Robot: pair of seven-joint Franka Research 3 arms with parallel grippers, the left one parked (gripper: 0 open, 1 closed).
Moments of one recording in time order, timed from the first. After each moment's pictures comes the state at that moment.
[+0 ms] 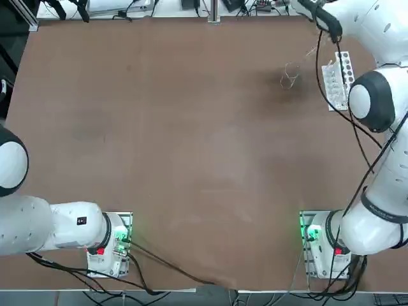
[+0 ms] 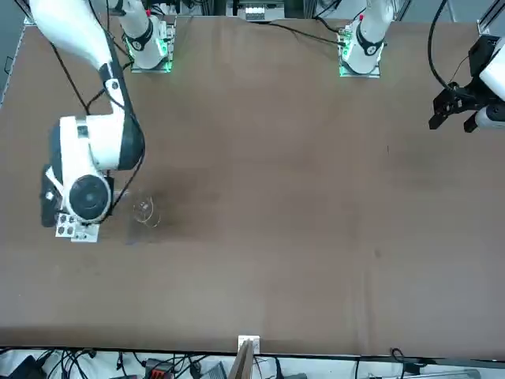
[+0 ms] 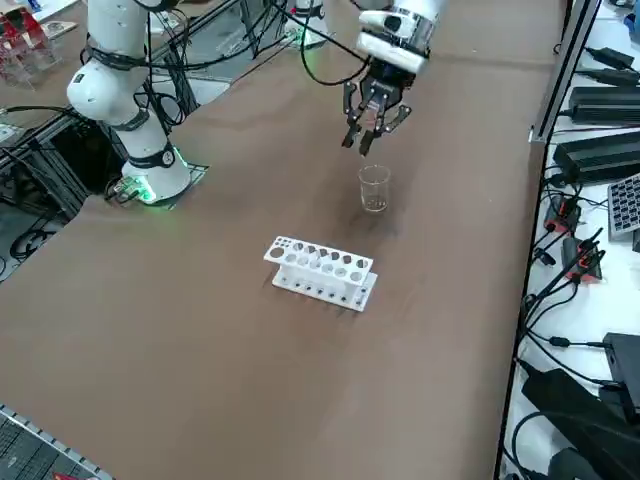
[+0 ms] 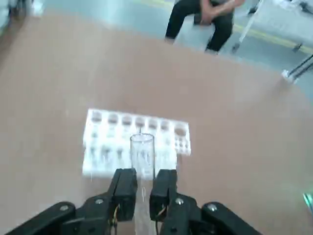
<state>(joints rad) 0.27 0.61 -0.04 -1.23 -0.67 1.39 1.80</state>
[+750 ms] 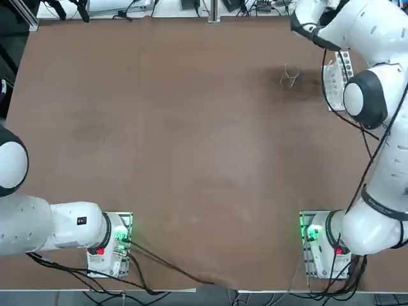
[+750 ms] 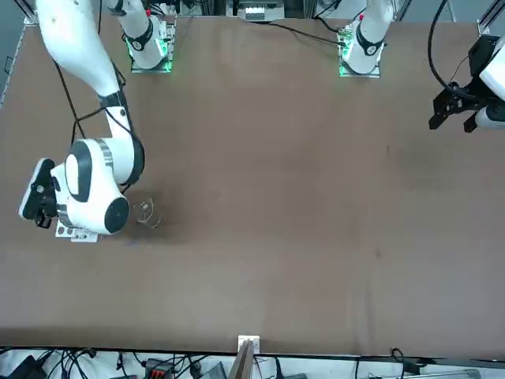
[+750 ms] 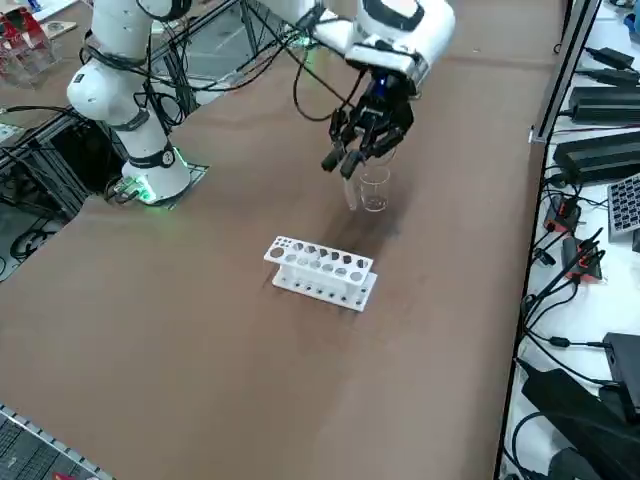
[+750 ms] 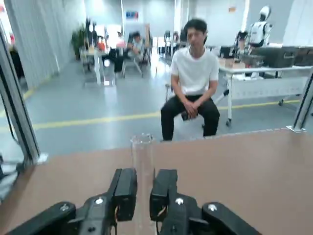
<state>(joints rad) 0.26 0.70 -0.07 -1.32 -1.08 1.35 2.17</state>
